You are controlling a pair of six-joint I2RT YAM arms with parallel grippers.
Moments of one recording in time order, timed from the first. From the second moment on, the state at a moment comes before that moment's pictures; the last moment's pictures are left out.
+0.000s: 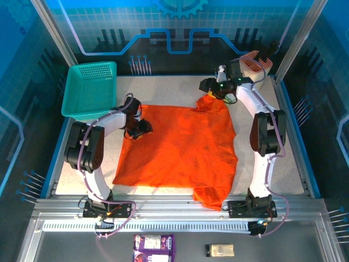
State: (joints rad) left arm -0.17 1.82 1.14 -0.59 0.27 -0.61; right arm 0.13 2.07 1.76 -0.58 -0.56 0.47
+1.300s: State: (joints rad) left arm -0.12 1.49 1.22 -0.63 0.23 -0.62; right arm 0.13 1.88 1.76 -0.72 -0.53 0.37
